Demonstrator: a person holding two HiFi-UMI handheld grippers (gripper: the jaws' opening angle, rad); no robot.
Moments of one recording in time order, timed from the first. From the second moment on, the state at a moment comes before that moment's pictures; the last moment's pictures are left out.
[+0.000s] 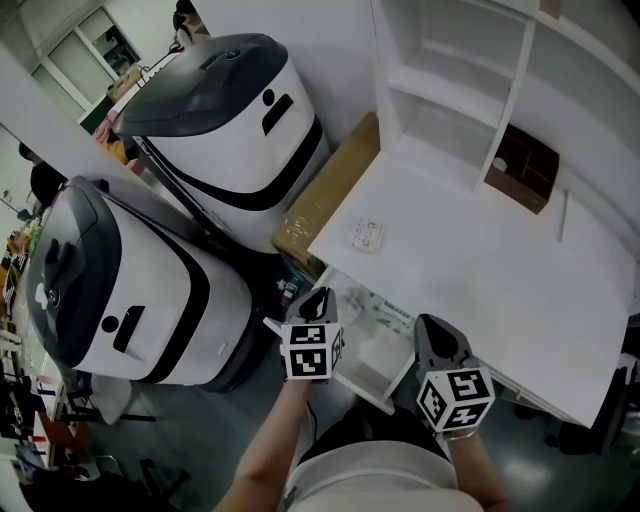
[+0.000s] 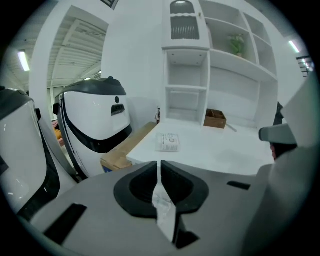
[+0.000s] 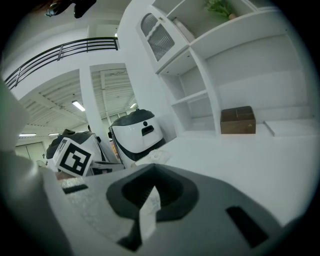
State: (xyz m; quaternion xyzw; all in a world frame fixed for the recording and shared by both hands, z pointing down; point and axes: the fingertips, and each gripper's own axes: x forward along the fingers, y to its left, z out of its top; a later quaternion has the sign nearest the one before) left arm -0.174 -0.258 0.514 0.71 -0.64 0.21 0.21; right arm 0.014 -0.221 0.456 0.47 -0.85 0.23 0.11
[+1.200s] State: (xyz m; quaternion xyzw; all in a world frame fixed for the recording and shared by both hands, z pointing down) left arm -0.219 -0.172 0.434 0.71 -0.68 0.10 0.16; right arm -0.025 -0.205 0.426 0.43 -0.88 0.19 0.10
